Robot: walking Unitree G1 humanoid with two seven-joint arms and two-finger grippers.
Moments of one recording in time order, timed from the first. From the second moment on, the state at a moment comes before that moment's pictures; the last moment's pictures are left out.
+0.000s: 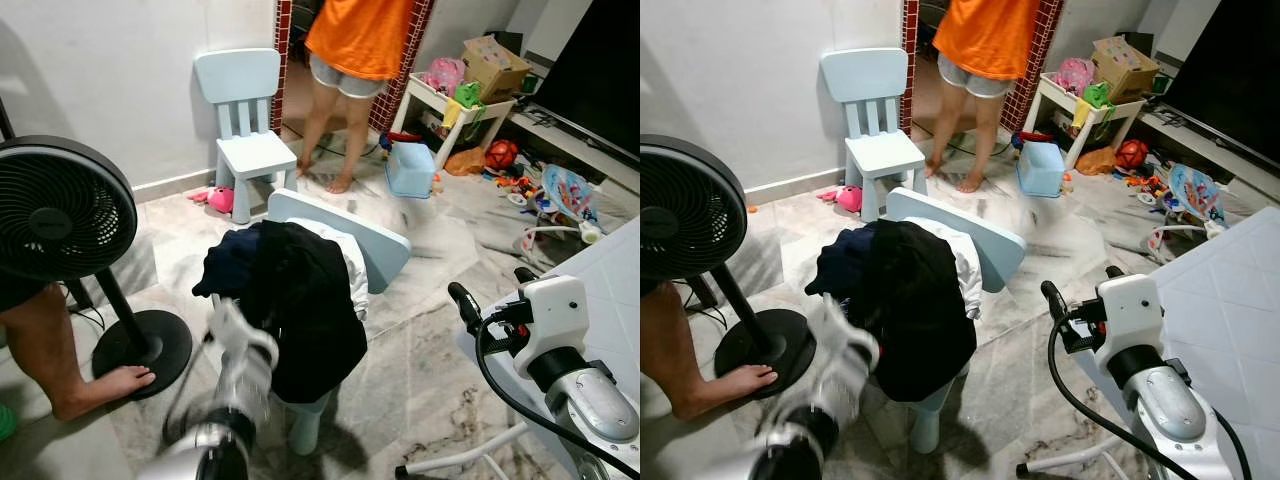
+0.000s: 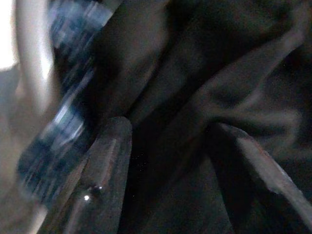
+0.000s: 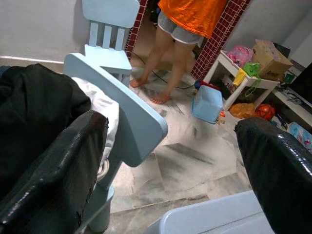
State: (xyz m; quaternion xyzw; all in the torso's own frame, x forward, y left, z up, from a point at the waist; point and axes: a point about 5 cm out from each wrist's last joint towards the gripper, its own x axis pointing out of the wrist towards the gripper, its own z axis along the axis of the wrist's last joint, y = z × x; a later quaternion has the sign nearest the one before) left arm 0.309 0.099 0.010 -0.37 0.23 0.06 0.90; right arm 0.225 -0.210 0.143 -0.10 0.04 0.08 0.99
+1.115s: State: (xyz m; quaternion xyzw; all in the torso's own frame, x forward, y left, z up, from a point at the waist) left arm 0.304 0.103 0.001 -0.33 0.29 0.03 0.90; right arm 0.241 -0.205 0.143 -0.10 0.02 0.08 0.99
